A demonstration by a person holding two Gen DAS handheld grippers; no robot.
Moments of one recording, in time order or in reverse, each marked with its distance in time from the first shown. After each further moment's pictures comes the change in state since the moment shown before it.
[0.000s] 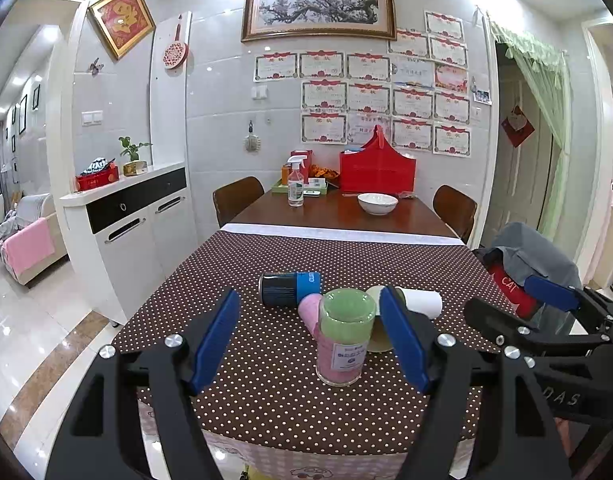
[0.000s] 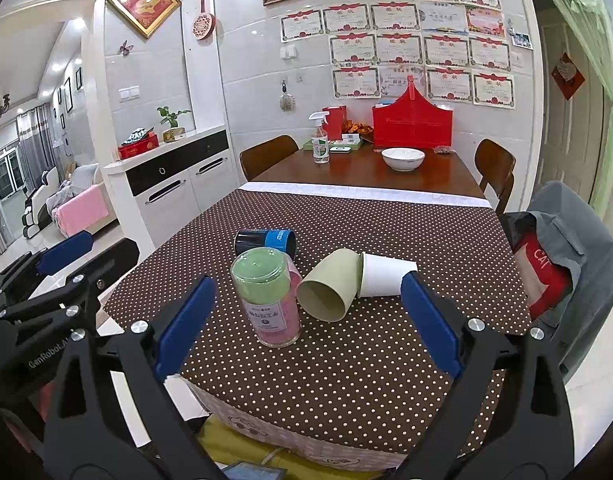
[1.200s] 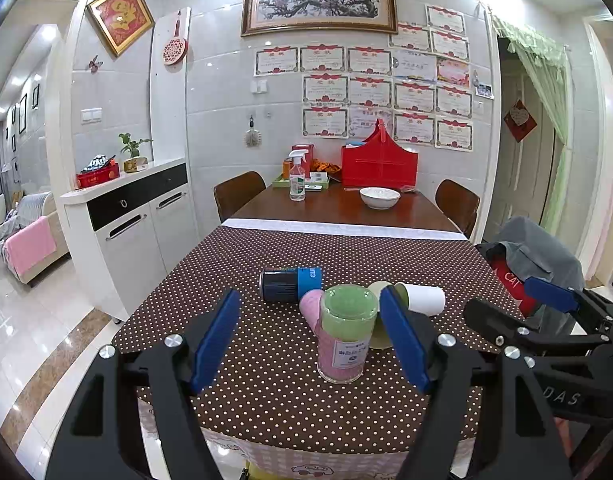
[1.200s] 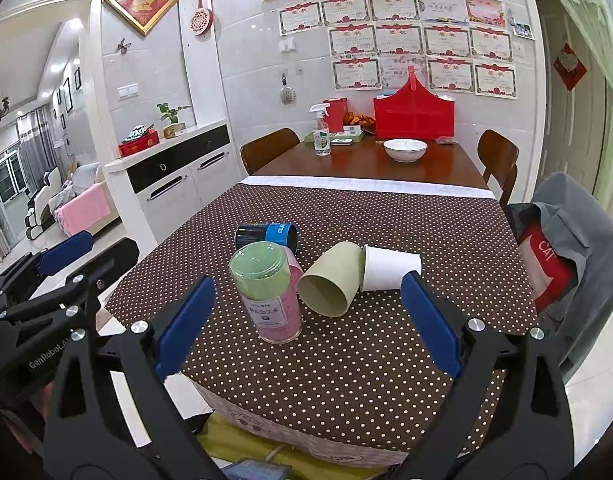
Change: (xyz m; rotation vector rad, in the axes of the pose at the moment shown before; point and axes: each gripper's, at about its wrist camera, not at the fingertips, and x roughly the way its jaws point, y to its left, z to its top) left arm 0.005 -0.001 0.000 0.008 0.020 0.002; right arm 0.008 0.000 -0.002 0.016 0.024 0.011
